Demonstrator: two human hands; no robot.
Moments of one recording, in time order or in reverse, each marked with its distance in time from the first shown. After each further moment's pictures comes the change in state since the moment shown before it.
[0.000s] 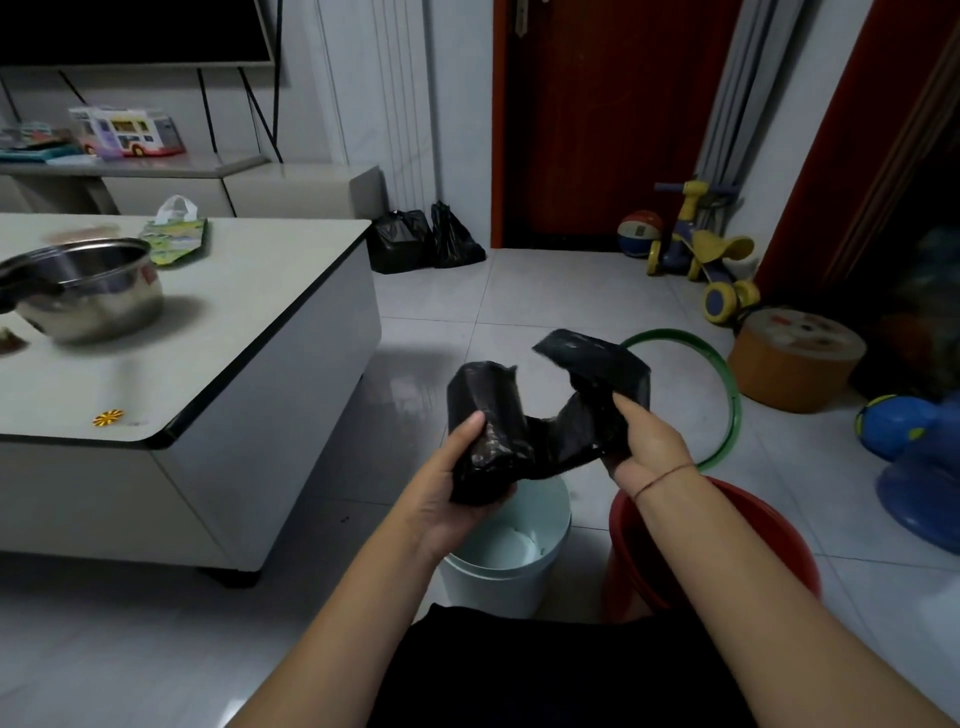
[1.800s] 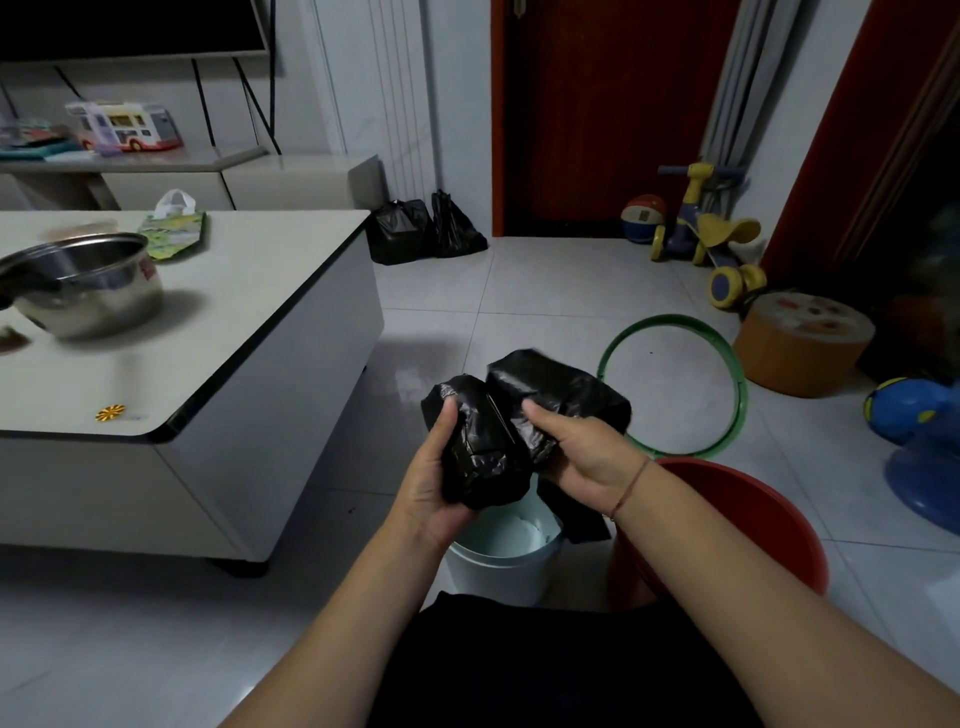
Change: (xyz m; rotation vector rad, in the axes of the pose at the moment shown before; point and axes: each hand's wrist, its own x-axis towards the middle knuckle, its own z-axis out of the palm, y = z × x) left_hand 0.011 -0.004 -0.012 -0.226 -0.129 0.026; right_hand -0.031 0.031 0.022 -0.281 -0.433 0.211
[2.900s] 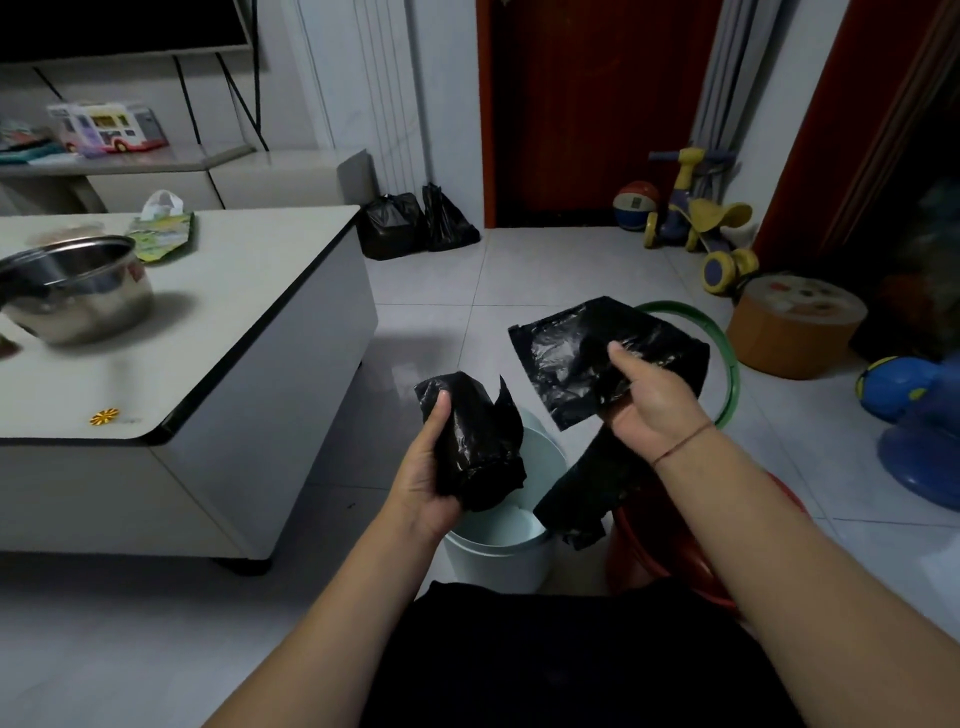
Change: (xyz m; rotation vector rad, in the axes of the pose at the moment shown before) left_hand -0.001 0.001 0.000 -0.011 0.129 -0.076; right_hand 0.001 -0.047 -0.036 0.201 0.260 -0.205
